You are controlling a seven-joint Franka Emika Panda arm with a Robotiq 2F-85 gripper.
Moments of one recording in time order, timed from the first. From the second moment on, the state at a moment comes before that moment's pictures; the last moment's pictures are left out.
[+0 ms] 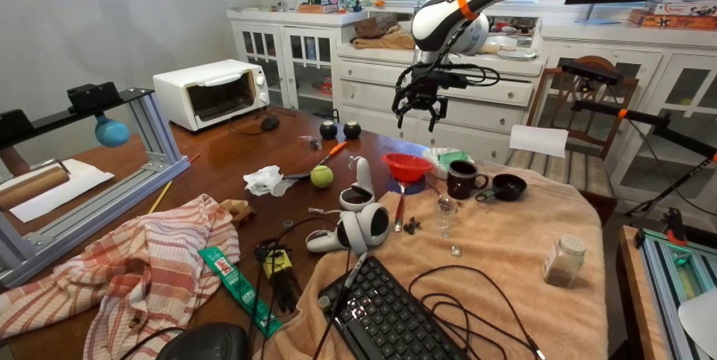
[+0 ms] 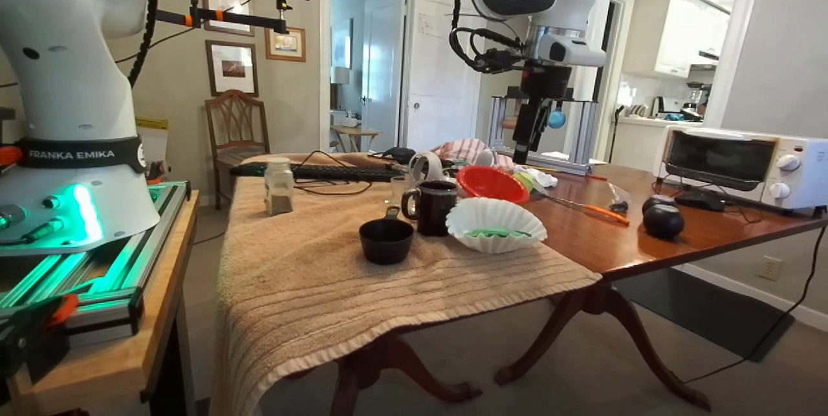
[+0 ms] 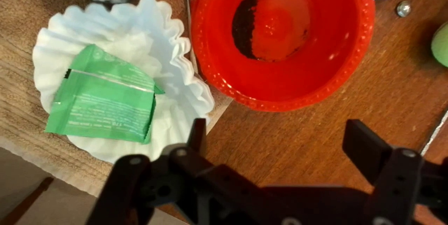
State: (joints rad) arm -0.25 0.56 -0.13 -1.62 0.29 2.15 0.44
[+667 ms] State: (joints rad) arm -0.35 0.67 -0.17 -1.50 0.39 1.93 0.46
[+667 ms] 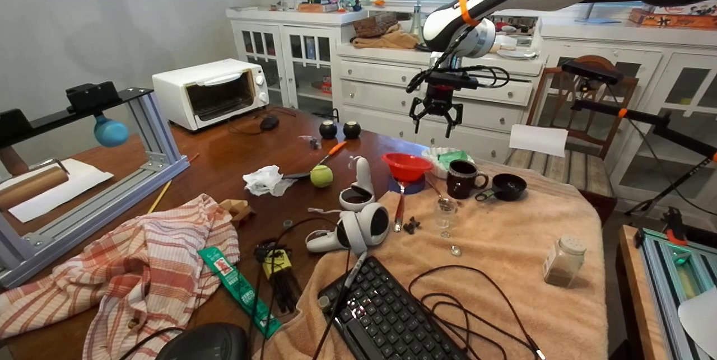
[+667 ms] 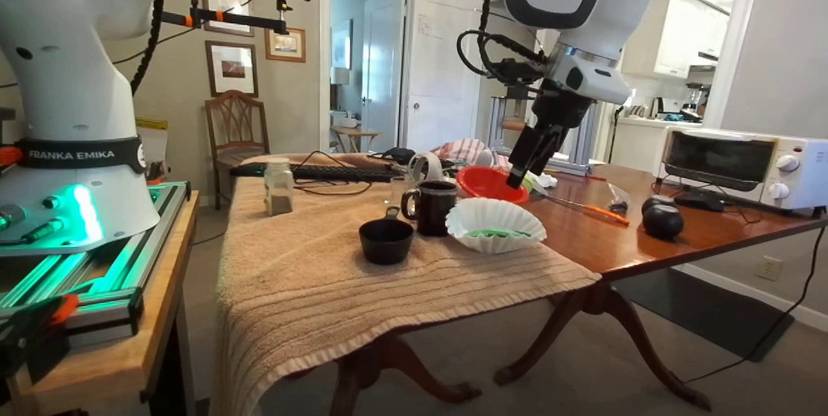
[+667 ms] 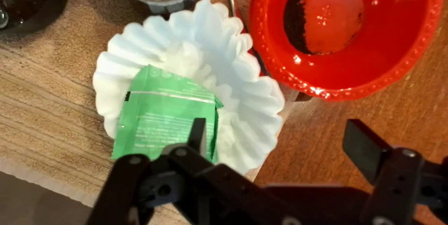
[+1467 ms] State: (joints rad) arm -0.40 0.85 -0.15 -1.31 0.51 1.86 0.51
